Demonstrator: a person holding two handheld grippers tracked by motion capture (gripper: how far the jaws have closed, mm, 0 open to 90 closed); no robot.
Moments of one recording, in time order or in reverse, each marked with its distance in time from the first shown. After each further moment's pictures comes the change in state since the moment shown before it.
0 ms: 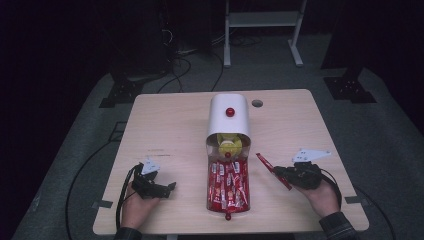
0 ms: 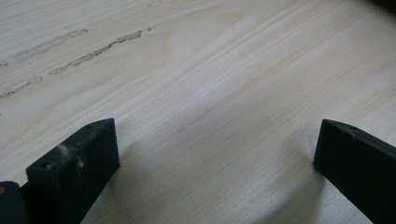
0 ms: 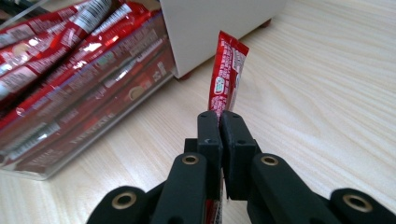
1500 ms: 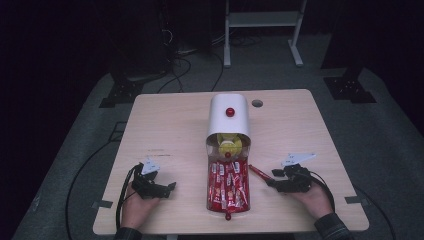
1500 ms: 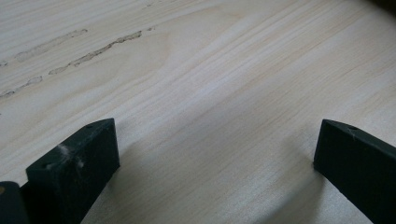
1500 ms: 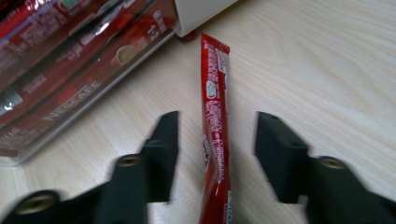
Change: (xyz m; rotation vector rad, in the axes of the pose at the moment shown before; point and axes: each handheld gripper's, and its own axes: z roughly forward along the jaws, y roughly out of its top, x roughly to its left) left arm 0.000 0.000 0.000 0.000 0.000 0.000; right arm 0.002 -0.011 0.030 0.105 0.023 0.013
